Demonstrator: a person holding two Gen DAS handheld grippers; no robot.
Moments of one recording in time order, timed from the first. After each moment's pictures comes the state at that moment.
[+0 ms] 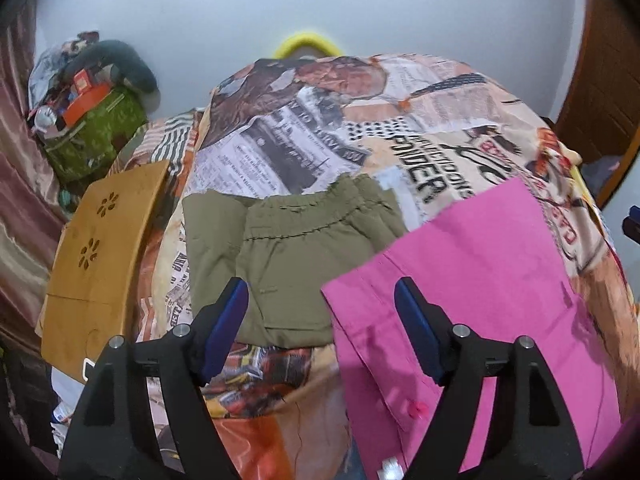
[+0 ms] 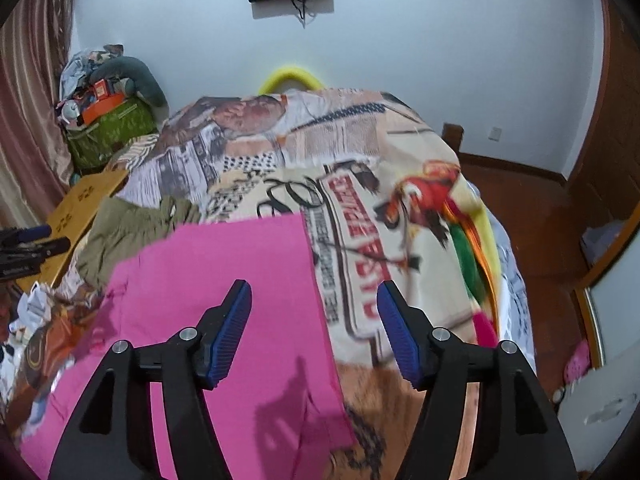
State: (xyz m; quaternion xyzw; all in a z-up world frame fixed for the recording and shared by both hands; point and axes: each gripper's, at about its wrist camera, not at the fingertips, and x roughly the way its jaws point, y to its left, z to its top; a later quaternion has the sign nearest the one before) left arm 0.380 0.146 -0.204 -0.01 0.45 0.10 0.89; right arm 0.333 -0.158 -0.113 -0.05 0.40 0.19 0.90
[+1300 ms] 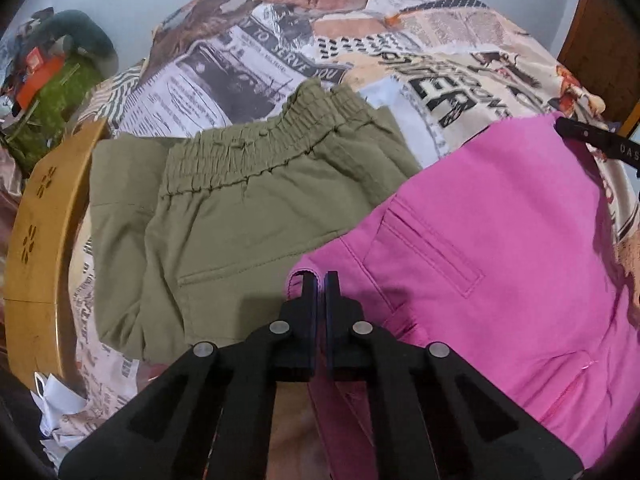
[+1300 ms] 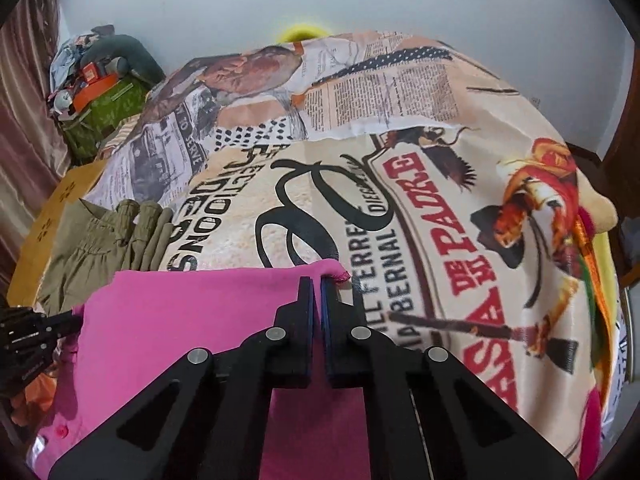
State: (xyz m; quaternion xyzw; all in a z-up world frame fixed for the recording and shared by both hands) left arm 0.429 0.141 -0.309 -0.01 0.52 0.05 0.85; right arm 0.441 -0.097 -0.195 -0.04 0.45 0.22 0.87
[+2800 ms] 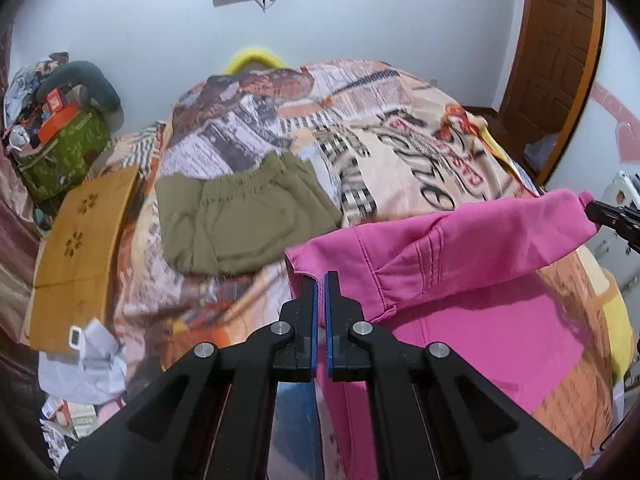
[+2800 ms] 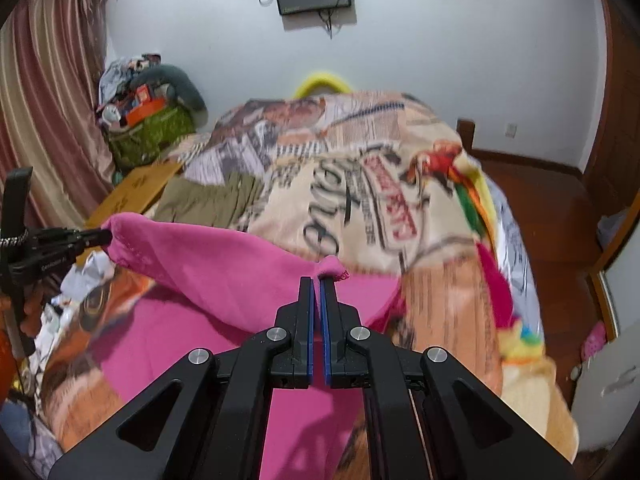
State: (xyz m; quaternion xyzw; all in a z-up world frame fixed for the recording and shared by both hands) left arm 0.243 0.077 -0.178 0.00 0.43 0.00 0.90; right arm 0.202 -0.186 -0.092 -0.02 0.40 0.23 0.89
